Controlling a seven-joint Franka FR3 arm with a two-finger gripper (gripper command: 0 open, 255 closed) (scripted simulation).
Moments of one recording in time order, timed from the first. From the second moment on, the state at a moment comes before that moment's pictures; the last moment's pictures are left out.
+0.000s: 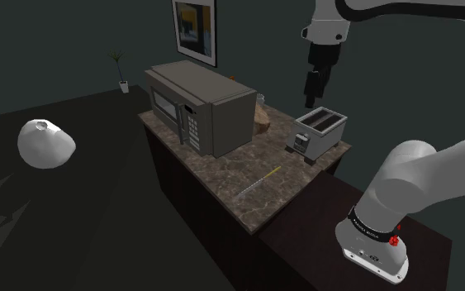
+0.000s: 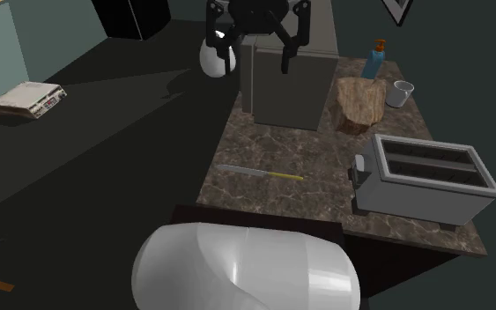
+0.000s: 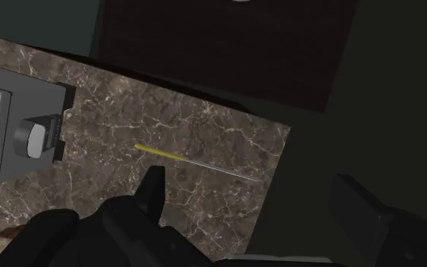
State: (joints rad) arm 0.01 -0.77 0.03 -2.32 0.02 1.47 -0.14
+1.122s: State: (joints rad) arm 0.13 -0.67 -0.12 -2.76 -0.14 2.10 -0.62
